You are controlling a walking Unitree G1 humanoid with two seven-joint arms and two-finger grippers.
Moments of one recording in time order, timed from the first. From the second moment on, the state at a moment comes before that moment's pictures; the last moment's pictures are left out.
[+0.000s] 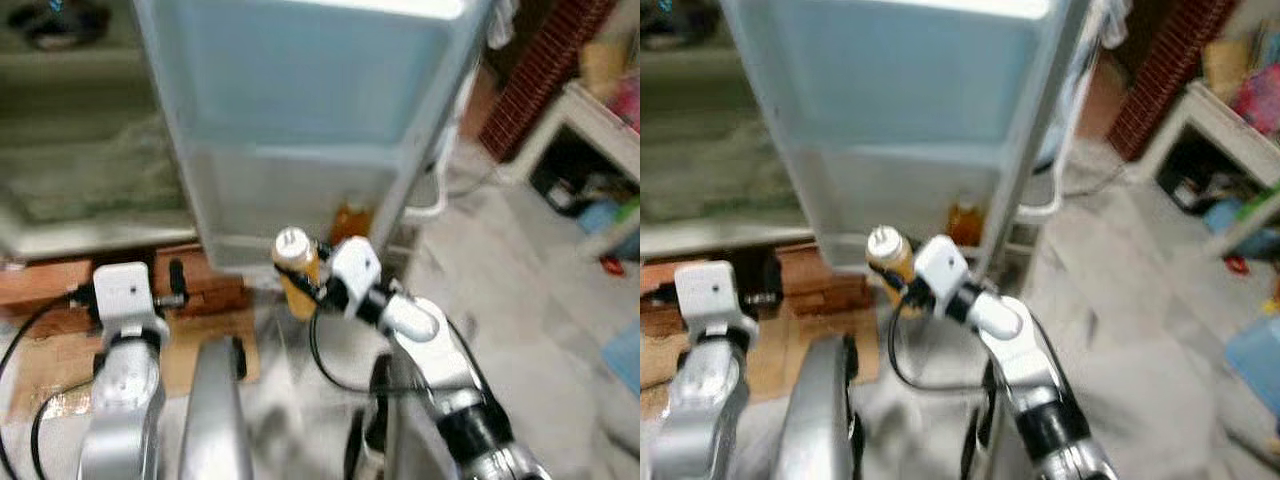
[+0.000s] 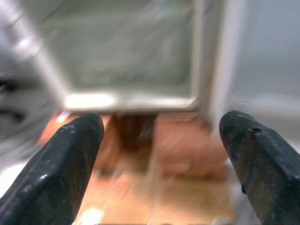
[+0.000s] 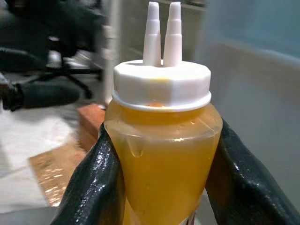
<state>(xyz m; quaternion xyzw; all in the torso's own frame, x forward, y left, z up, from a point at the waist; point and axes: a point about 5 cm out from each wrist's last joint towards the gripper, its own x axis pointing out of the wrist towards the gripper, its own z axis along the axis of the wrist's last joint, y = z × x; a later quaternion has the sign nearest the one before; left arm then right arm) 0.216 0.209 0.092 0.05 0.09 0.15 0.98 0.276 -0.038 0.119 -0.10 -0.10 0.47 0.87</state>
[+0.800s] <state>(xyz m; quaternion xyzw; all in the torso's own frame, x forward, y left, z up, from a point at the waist) 0.142 0.205 0.106 0.06 0.14 0.13 0.98 0.332 -0.019 0.165 -0.15 -0.24 0.37 0.89</state>
